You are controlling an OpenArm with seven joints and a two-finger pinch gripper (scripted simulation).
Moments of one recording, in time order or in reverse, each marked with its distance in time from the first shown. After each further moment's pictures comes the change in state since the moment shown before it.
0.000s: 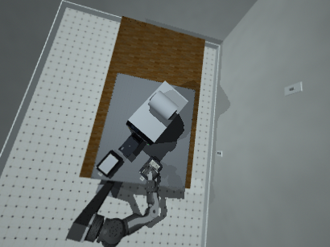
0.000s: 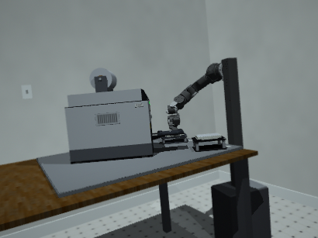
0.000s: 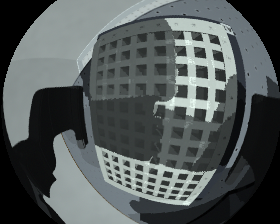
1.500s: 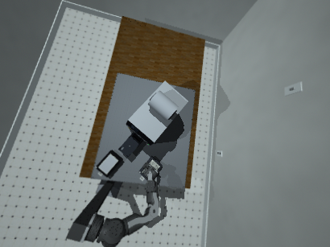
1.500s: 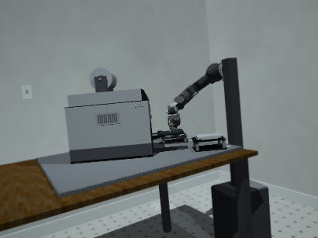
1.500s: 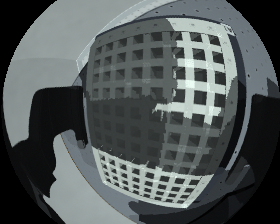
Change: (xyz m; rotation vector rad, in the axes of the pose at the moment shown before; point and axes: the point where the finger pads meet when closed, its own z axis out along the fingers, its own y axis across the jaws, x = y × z) arm 0.002 0.001 0.002 -0.002 0.005 -0.002
